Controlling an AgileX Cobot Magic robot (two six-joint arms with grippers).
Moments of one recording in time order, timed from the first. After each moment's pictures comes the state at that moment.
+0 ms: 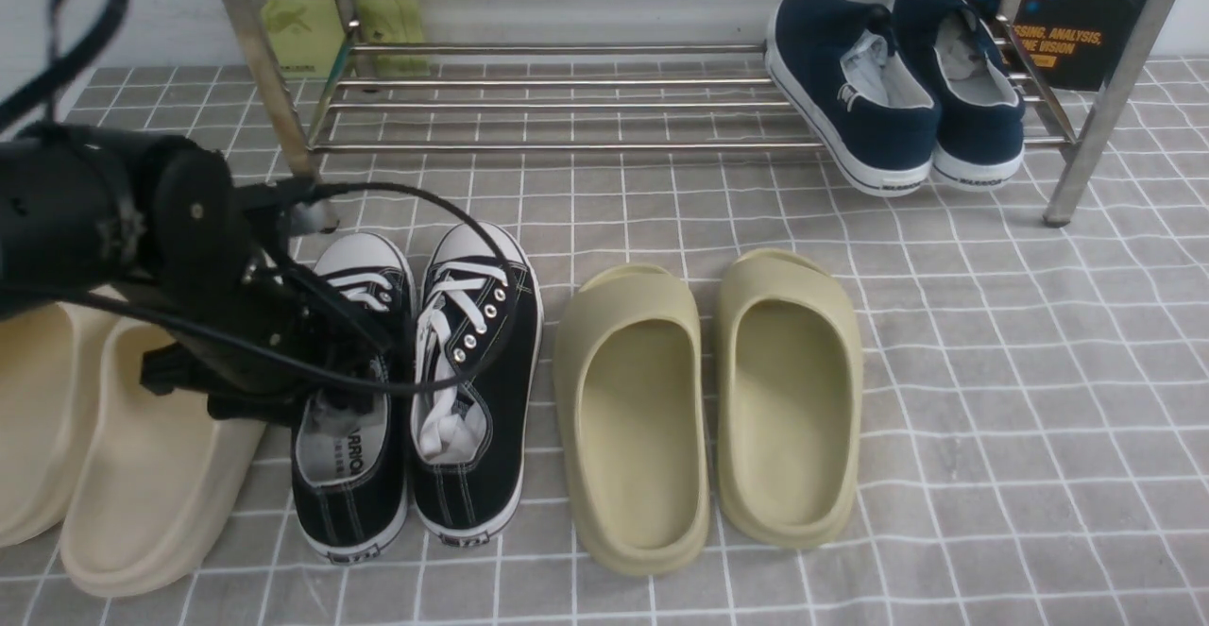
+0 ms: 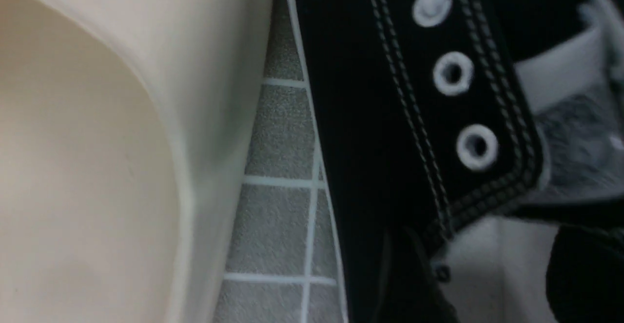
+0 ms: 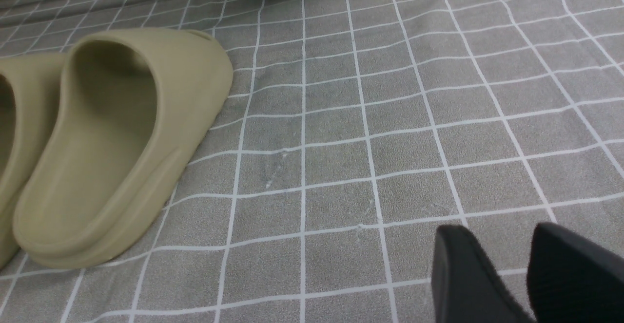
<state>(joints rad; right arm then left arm) 0.02 -0.01 0.01 0.10 0.40 0.13 -0.21 1.60 -1.00 -0.02 0.68 -0.36</state>
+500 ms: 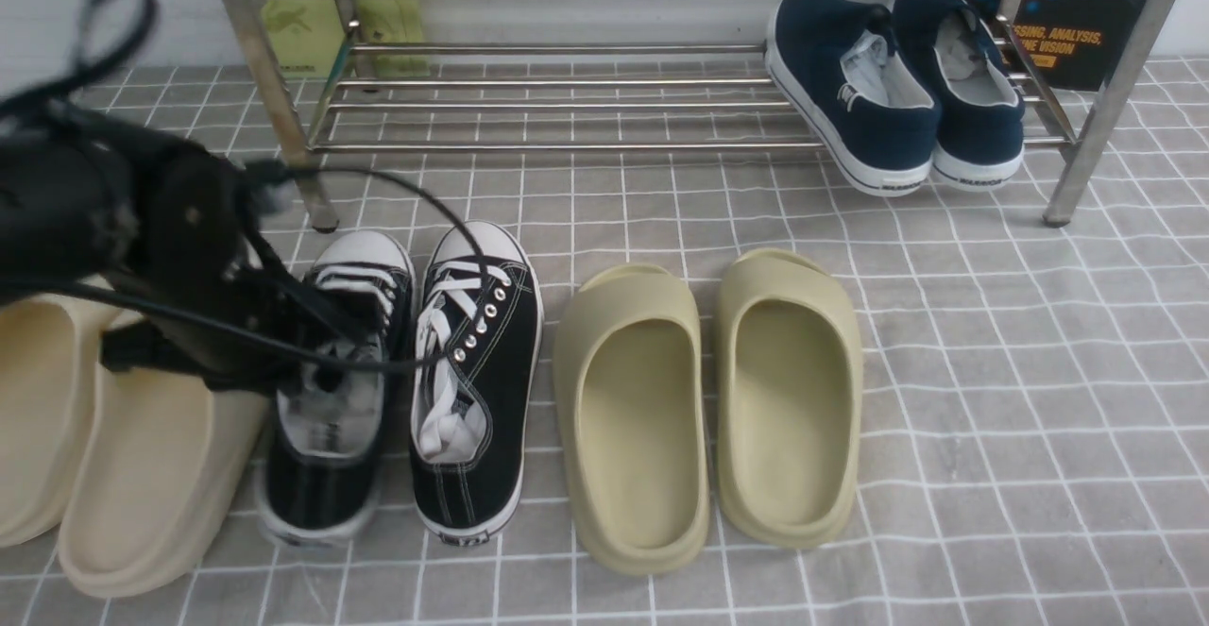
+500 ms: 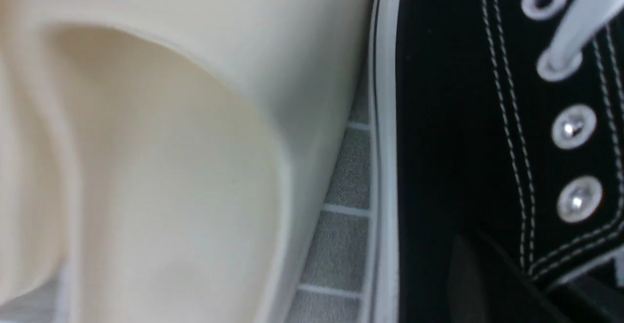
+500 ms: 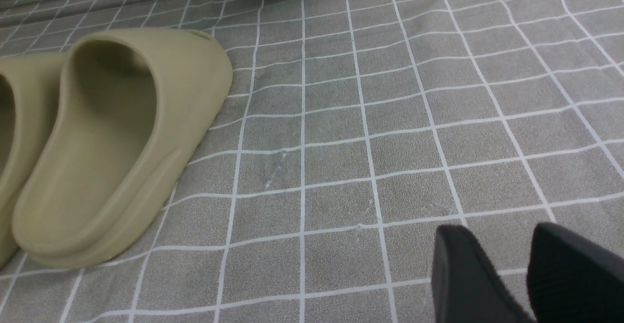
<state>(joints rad) 0.02 -0.01 0.01 0.10 0.40 0.13 -0.22 1.51 -1.04 0.16 0.74 -0.52</state>
